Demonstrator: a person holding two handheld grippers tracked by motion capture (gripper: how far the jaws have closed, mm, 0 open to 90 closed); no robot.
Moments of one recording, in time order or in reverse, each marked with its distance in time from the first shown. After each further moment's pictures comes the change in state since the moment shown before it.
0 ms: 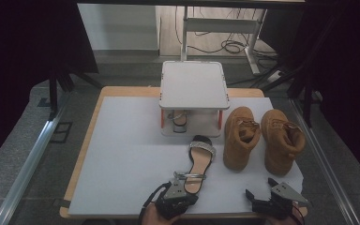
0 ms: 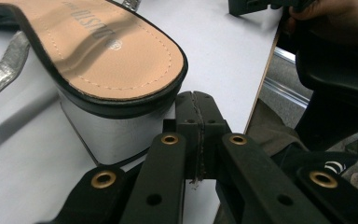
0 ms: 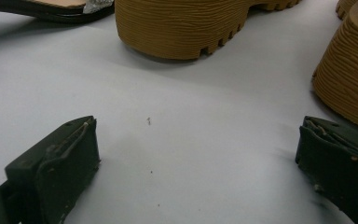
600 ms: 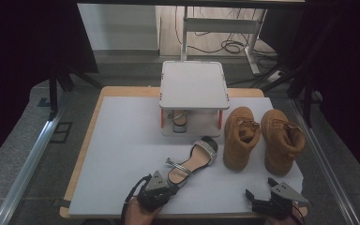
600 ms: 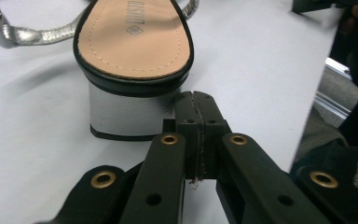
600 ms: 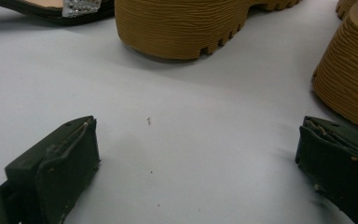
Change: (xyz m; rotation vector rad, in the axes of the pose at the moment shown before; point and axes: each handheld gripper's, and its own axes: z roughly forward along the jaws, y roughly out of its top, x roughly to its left) left arm 0.036 -0.009 -0.035 0.005 0.134 -0.061; right arm 0.000 0.000 0.000 0.000 0.000 0.000
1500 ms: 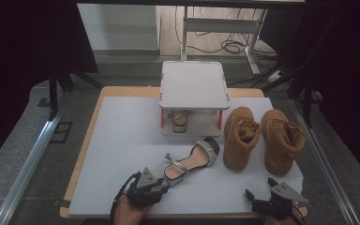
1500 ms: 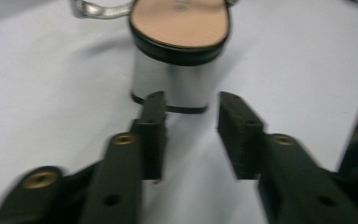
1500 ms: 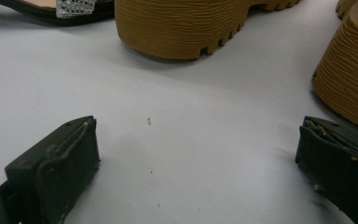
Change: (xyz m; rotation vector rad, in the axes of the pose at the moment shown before) left arm 0.017 -0.005 -0.017 0.028 0.130 0.004; right arm 0.000 0.000 0.000 0.000 0.000 0.000
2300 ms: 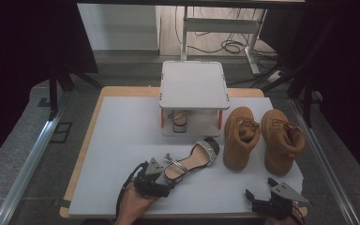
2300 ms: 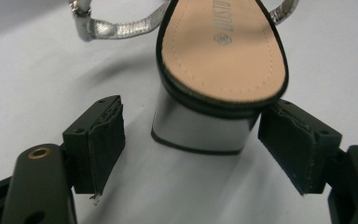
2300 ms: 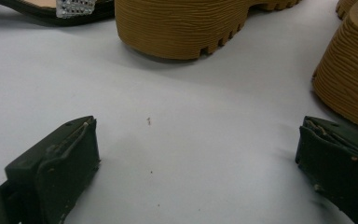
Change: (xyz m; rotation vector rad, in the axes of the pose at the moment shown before) left arm 0.016 0.022 0.029 0.049 -0.024 0.011; right arm 0.000 0.000 0.000 0.000 0.000 0.000
